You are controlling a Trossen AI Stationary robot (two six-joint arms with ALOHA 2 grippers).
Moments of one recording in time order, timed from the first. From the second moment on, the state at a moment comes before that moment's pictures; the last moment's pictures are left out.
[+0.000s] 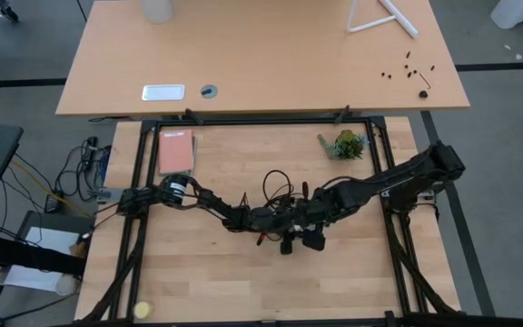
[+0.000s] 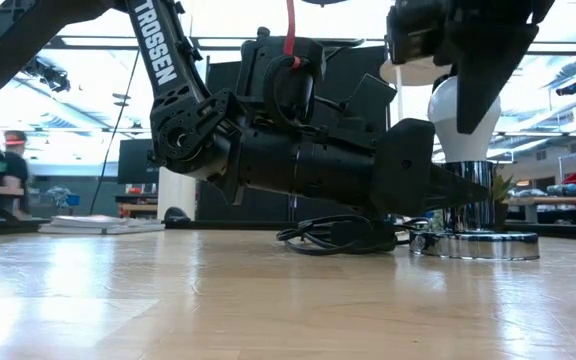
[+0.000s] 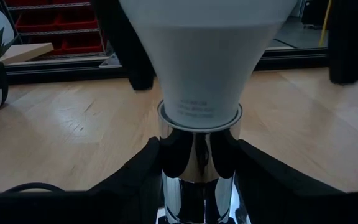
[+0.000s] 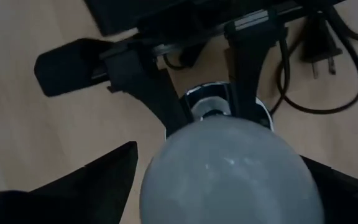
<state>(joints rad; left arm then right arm) -0.16 2.38 1.22 1.03 -0.15 0.02 0.28 1.57 1.15 -0.87 0.01 0.61</state>
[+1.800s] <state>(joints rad) -0.15 2.38 1.25 1.02 -0.25 -0.03 0.23 1.57 1.14 -0.89 0.03 0.27</state>
